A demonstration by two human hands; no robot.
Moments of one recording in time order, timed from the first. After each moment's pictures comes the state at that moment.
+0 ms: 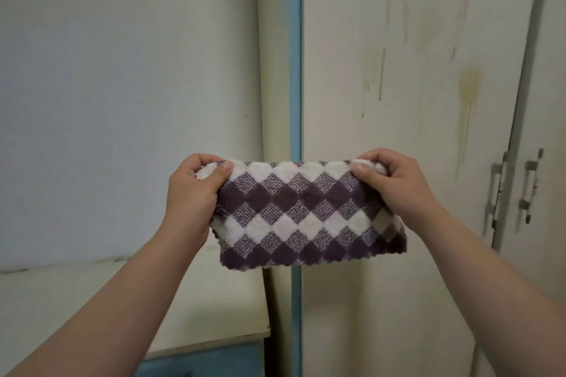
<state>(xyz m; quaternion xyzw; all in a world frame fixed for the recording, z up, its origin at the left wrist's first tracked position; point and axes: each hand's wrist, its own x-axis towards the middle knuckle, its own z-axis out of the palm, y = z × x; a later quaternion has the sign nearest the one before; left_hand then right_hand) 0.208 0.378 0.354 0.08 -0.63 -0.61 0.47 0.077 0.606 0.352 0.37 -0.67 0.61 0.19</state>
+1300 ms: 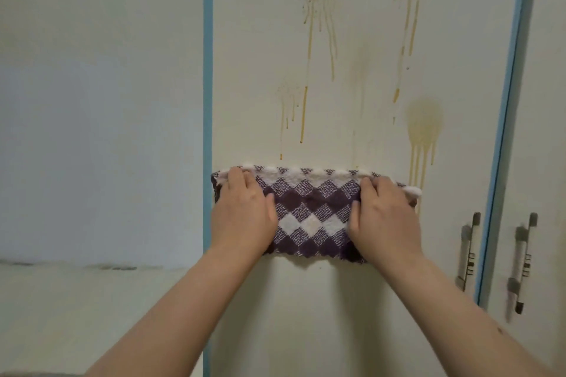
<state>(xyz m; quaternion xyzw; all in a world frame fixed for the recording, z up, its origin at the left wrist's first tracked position) 0.061 0.536 0.367 0.28 -0.84 0.05 0.46 -0.069 0.687 0.354 0.30 -0.73 0.22 0.58</state>
